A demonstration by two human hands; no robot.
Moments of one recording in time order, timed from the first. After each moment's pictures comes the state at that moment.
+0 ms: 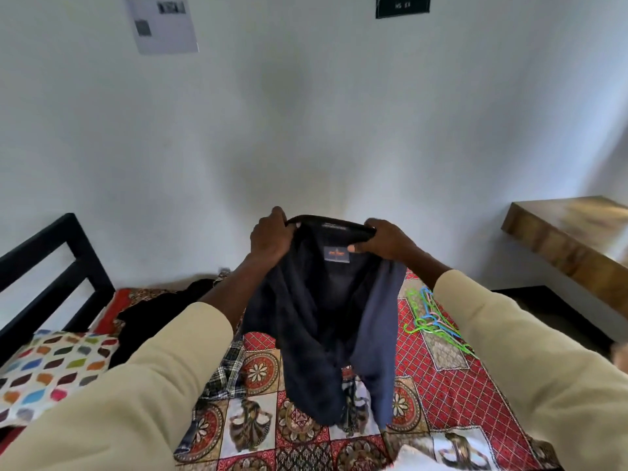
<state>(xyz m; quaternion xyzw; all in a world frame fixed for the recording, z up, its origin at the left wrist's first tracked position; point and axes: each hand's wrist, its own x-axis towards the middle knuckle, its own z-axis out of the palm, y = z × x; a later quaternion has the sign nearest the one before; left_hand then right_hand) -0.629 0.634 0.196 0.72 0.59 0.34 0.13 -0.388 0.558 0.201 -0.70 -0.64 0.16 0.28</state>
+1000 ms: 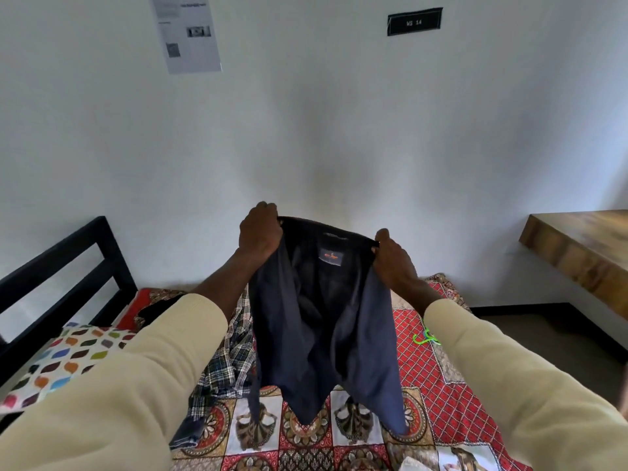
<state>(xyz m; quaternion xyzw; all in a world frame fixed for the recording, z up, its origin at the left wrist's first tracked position) -0.654 0.617 0.223 0.74 0.60 0.30 -0.04 -0.389 0.535 0.161 -0.71 -0.62 0.04 0.32</state>
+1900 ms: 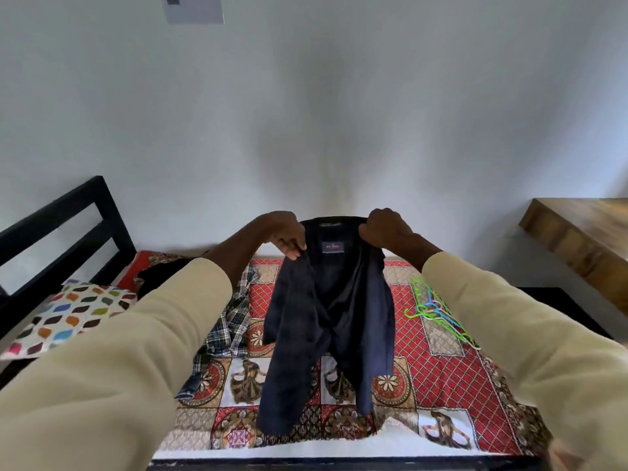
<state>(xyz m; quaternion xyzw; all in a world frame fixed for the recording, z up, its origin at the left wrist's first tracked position) -0.631 0.590 0.200 0.71 0.56 0.05 0.42 -0.399 0.544 0.187 -0.74 -0.66 0.01 0.10</state>
